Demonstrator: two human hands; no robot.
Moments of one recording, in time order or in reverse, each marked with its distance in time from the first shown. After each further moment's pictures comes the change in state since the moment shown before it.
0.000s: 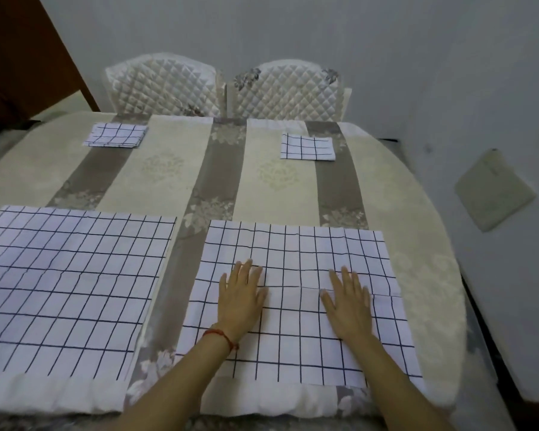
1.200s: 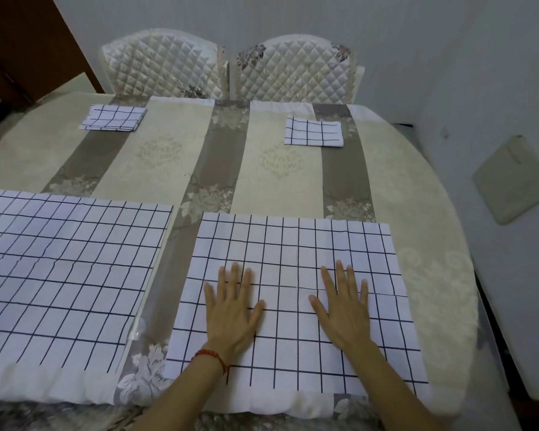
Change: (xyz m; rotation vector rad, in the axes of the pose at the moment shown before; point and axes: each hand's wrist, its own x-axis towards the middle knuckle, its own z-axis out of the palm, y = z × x) left_hand -0.025 -0.009 0.034 0.179 0.058 -0.117; right_hand -0.001 0.003 0.014 -0.161 0.045 -0.134
